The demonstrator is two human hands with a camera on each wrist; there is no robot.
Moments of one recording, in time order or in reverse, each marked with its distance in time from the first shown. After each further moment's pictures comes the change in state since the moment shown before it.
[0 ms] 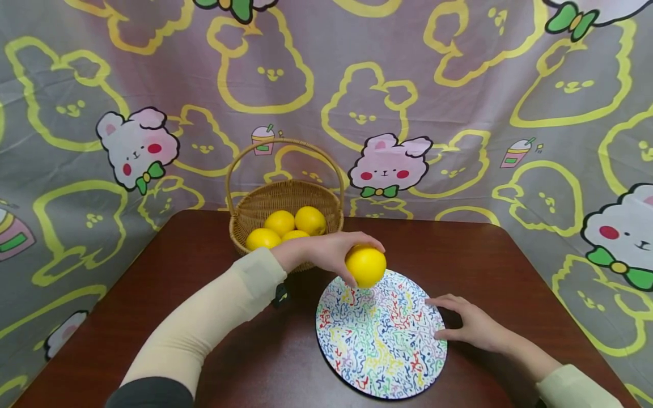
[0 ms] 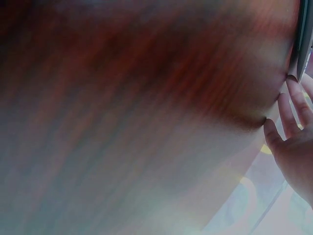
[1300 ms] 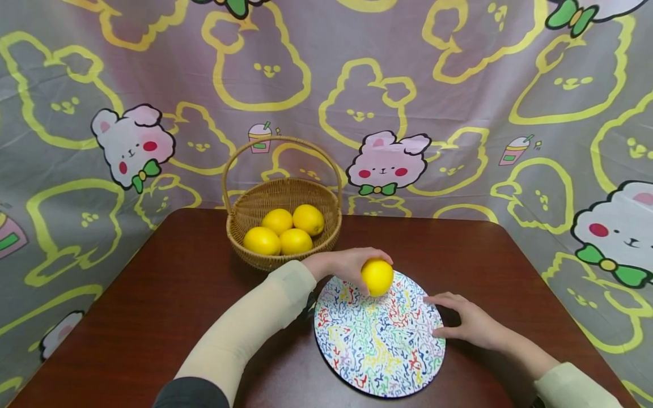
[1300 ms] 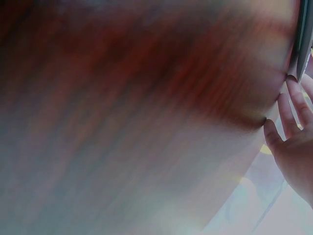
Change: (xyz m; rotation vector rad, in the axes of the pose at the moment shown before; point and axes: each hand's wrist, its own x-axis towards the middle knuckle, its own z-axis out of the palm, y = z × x) left_hand 0.049 -0.036 0.050 0.004 -0.023 -0.073; right_hand 0.001 -0.003 -0.001 0.010 -0.004 0.024
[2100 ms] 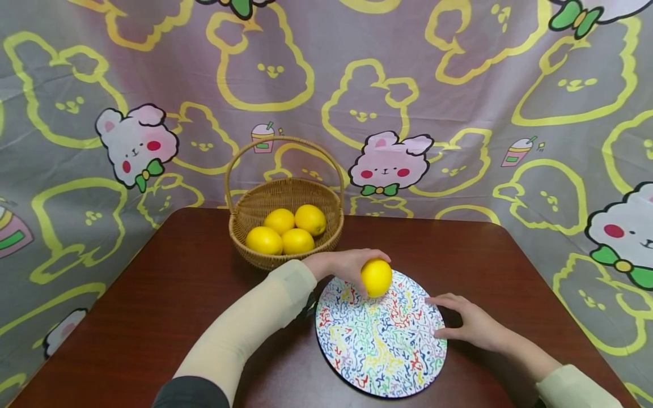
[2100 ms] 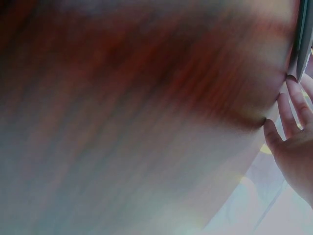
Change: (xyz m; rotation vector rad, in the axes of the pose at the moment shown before) left_hand 0.000 -0.005 0.001 -0.007 -0.011 -0.069; right_hand 0.000 0.001 0.000 0.012 -0.009 0.002
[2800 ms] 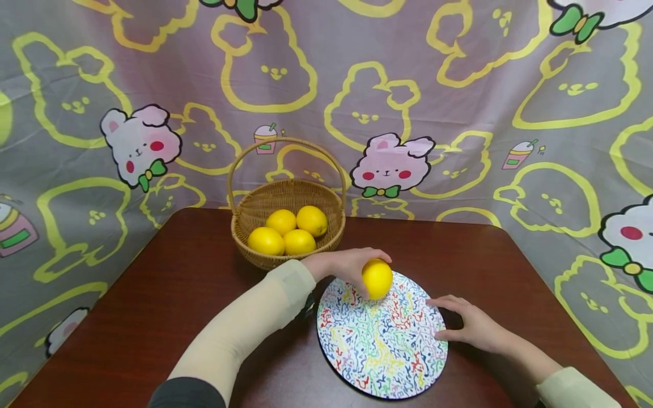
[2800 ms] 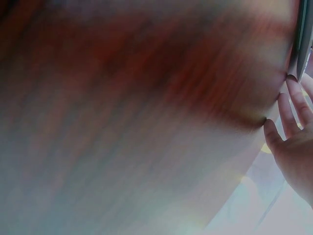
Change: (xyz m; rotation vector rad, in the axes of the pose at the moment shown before) left_hand -0.009 0.010 -0.005 0.033 0.022 -0.011; right_hand 0.001 0.001 0.001 0.001 -0.003 0.004
